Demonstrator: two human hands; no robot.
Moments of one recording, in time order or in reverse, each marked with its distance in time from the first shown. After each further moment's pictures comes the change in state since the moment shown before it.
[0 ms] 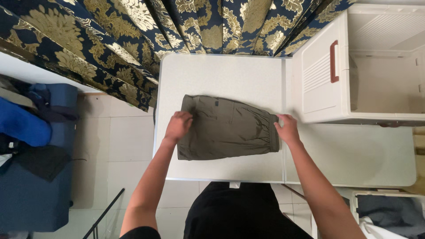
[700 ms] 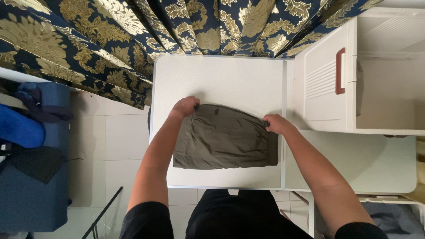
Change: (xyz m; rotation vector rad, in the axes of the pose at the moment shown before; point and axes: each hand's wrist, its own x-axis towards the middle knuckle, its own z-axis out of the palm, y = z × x) left_hand 0.144 -0.069 0.080 0.232 -0.554 -0.022; right_hand 0.095 0.022 0.038 -0.158 -0.750 0.020
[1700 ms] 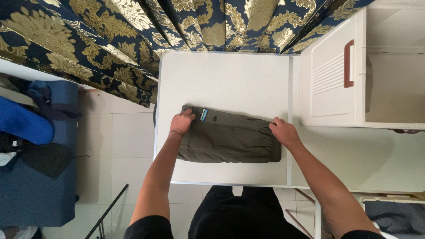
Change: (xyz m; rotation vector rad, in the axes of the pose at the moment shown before) left_hand -0.098 0.001 0.060 0.237 0.455 0.021; right_hand -0.082 -0.049 0.024 -0.449 0.401 -0.188
